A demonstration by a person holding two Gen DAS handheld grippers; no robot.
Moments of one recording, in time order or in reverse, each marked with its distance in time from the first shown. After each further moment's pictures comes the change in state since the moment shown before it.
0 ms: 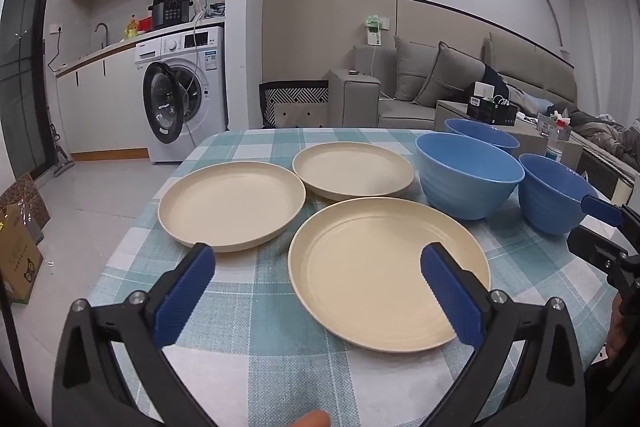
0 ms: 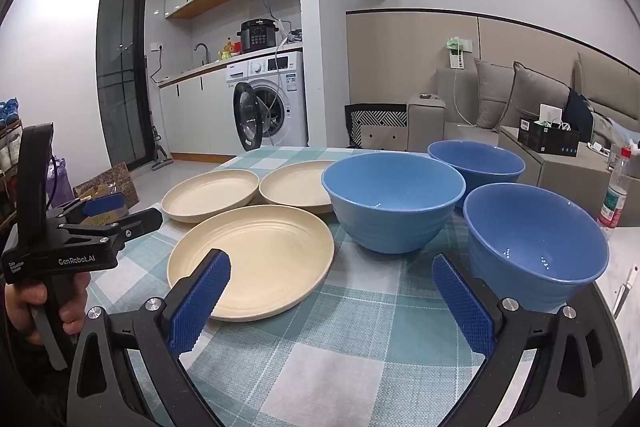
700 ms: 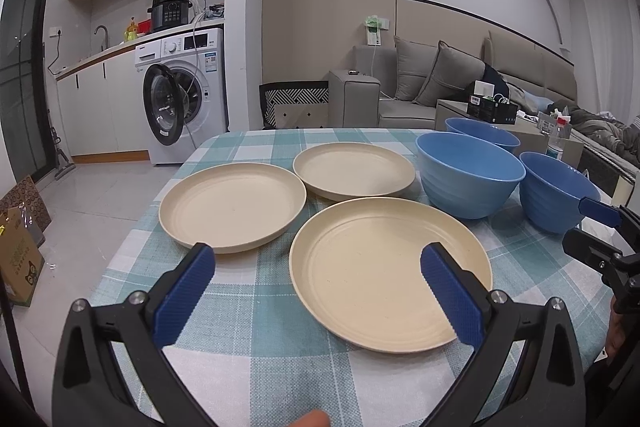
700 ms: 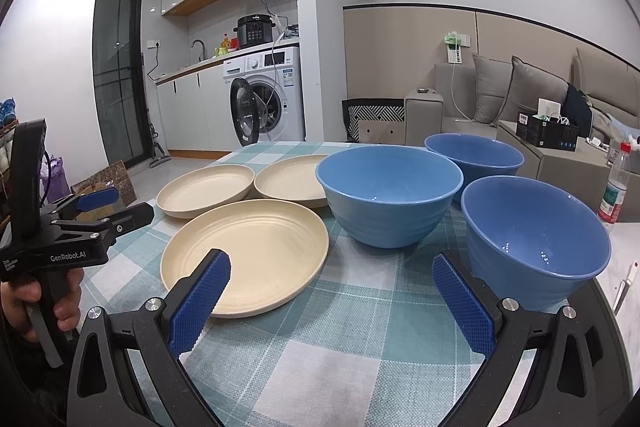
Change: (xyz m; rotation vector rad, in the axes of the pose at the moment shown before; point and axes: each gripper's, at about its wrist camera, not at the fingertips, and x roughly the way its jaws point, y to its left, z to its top) left arm 0.002 -0.002 0.001 0.011 -0.001 0.003; right arm 0.004 -0.007 -0.003 0.007 0.022 -0.001
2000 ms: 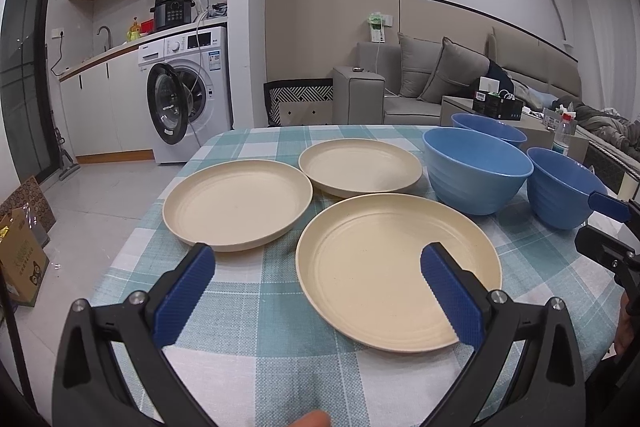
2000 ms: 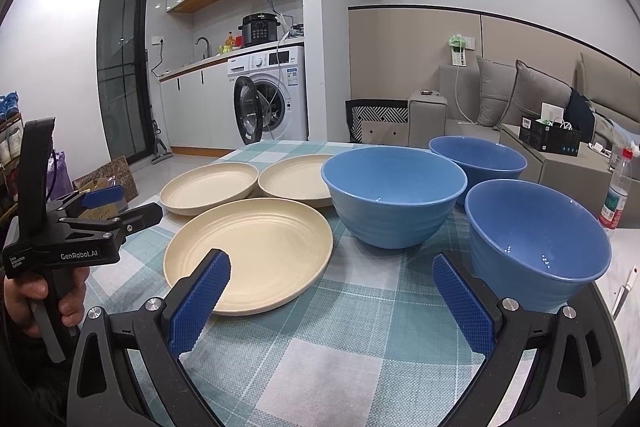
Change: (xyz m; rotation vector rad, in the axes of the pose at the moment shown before) left arm 0.002 0.004 -0.004 0.001 0.006 0.016; right arm 0.002 0.003 0.000 -0.017 0.001 0.001
